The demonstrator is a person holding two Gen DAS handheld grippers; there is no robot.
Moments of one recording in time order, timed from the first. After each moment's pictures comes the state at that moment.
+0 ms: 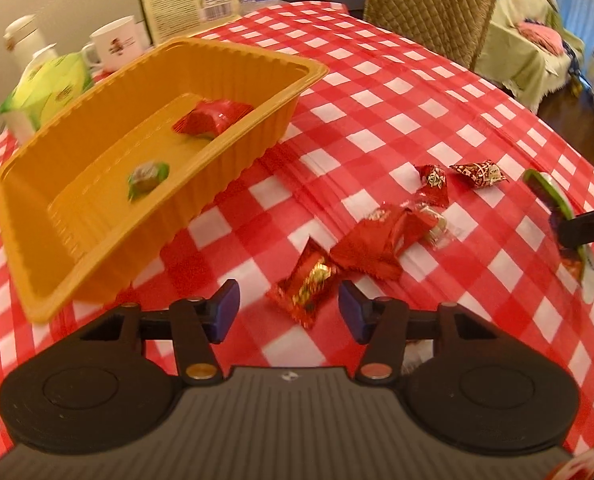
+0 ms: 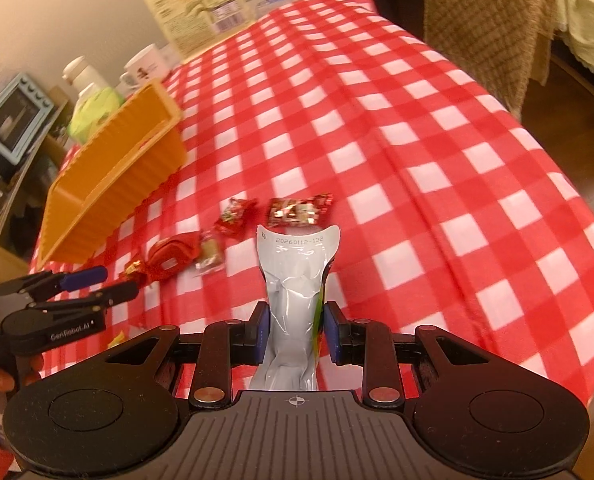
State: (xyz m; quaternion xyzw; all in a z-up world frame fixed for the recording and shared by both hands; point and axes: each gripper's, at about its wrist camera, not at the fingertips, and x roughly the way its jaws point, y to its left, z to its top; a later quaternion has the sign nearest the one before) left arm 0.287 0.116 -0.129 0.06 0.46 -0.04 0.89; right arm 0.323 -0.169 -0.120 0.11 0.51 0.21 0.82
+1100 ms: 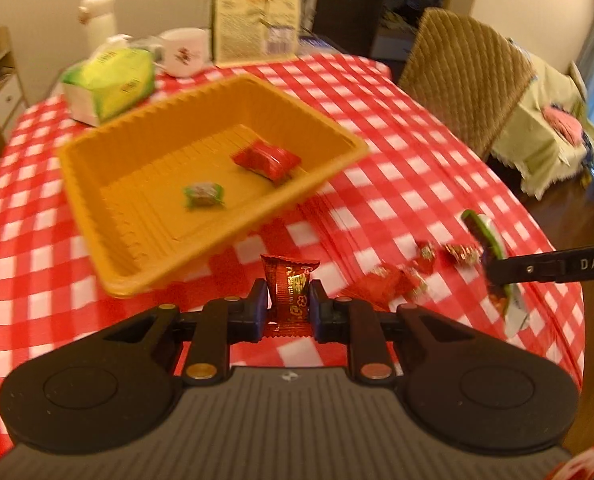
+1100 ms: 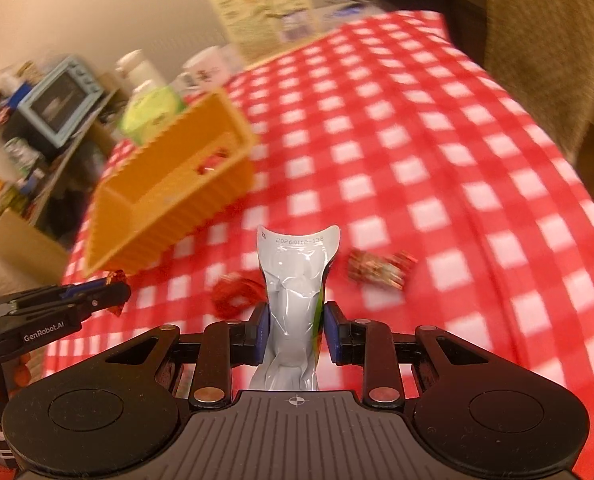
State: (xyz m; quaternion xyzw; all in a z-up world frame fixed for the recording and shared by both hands) left arm 0.256 0.159 -0.062 -0.07 0.42 0.01 0.91; right arm 0.349 -0.118 -0.086 0.09 0.49 0.30 0.81
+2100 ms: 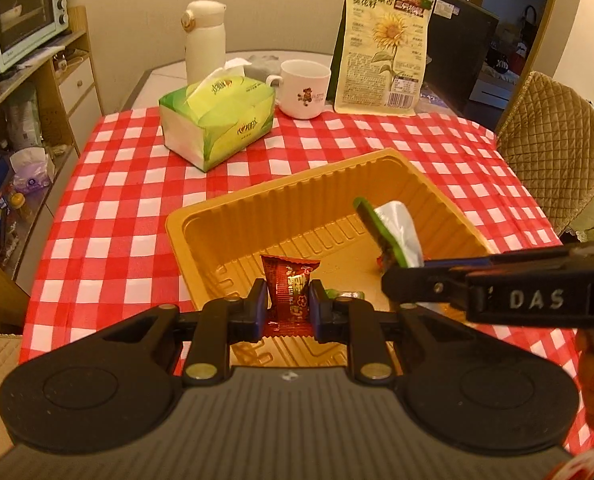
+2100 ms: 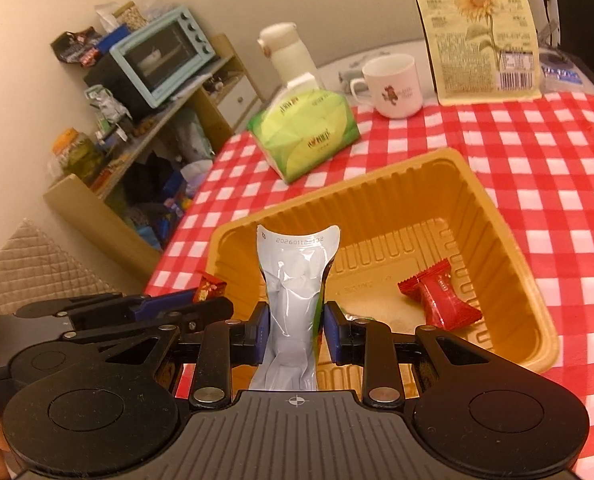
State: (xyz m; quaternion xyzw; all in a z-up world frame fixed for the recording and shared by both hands) left arm 0.333 0.278 -0.049 -0.11 0.41 0.11 0.90; right arm 0.430 0.116 -0.071 0.03 0.46 0.44 0.77
